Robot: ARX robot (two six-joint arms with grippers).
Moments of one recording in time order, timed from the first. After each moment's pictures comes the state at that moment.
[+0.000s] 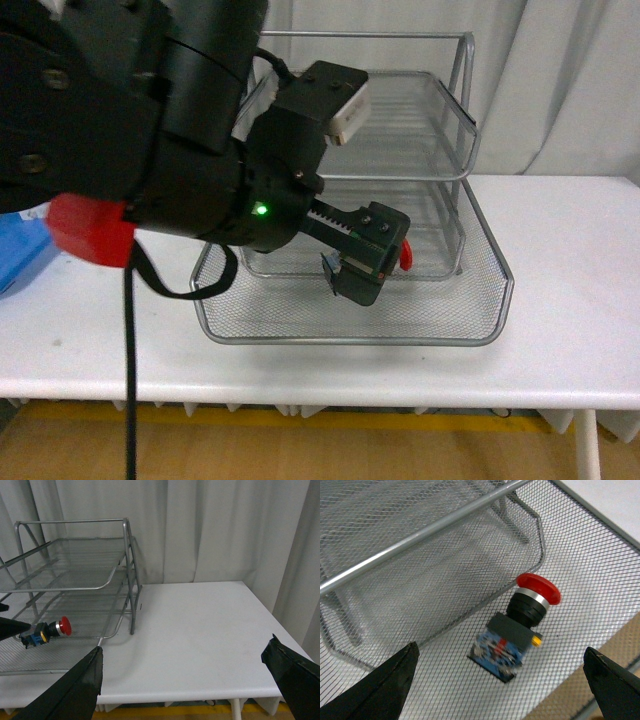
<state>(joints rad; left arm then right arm) -0.46 1.87 1.03 0.25 0.12 0.17 0.00 0.00 0.01 0.00 0.00 0.00</state>
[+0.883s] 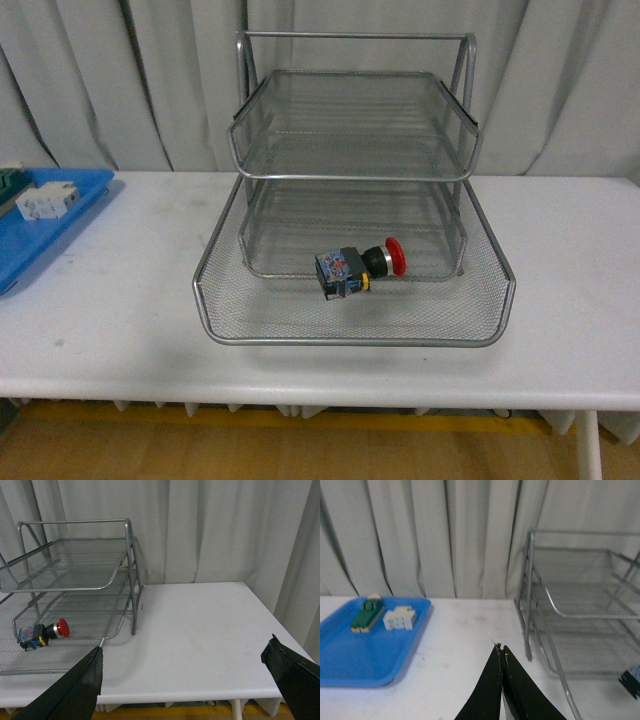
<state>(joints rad) -0.16 1.06 0.13 0.93 -0.16 0.00 0.00 0.00 0.01 0.00 0.00 0.00</state>
